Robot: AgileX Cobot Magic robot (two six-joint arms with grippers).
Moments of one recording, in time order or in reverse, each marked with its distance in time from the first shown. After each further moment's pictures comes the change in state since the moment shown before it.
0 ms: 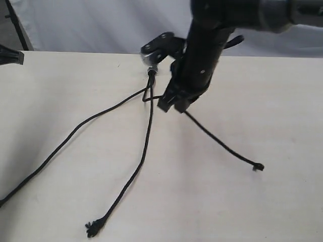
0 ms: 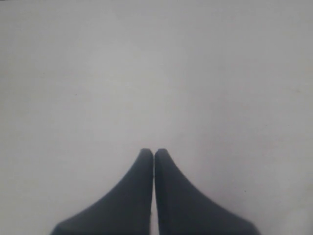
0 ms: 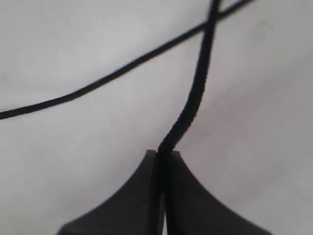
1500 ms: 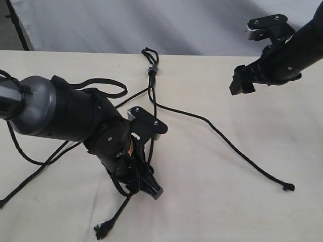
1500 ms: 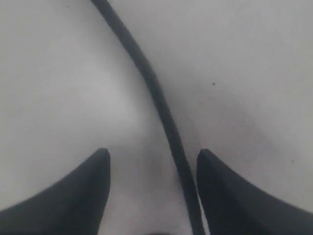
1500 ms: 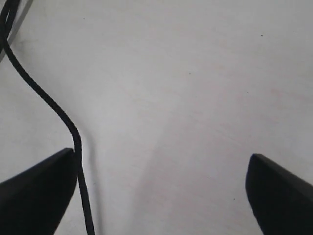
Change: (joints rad) left arm -0.786 0.380 0.000 -0.317 0.057 0.207; right arm -0.426 -0.196 0.364 0.180 -0.443 -0.072
